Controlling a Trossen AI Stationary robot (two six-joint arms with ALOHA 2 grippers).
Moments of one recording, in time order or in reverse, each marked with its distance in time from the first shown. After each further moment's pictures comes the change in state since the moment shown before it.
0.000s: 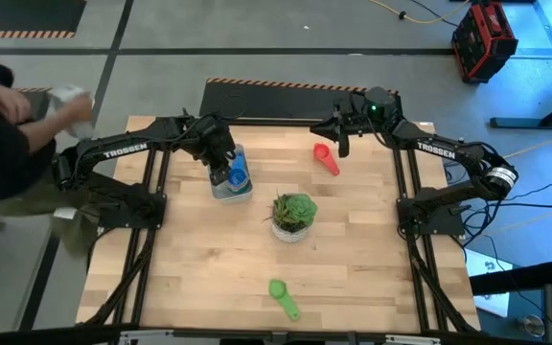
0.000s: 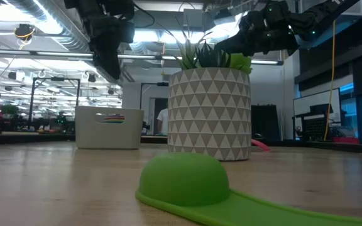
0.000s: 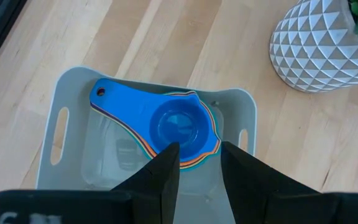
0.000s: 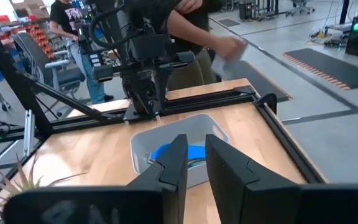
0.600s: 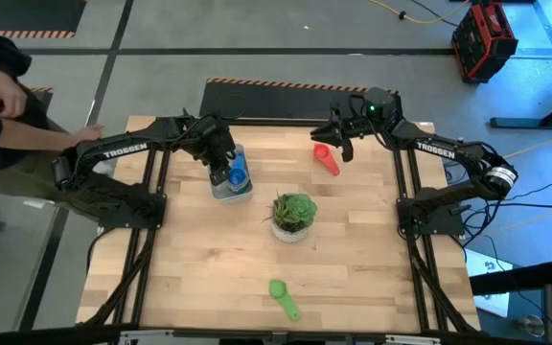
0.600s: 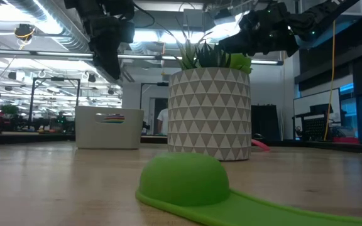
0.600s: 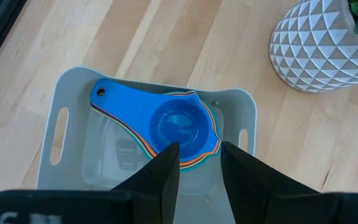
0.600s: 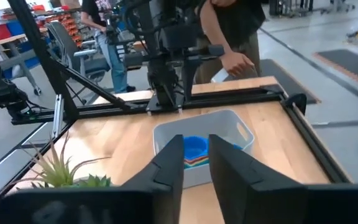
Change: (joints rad) left arm 0.000 0.000 0.000 0.000 0.000 0.000; right arm 0.000 0.004 0.000 -0.031 -0.115 -0.060
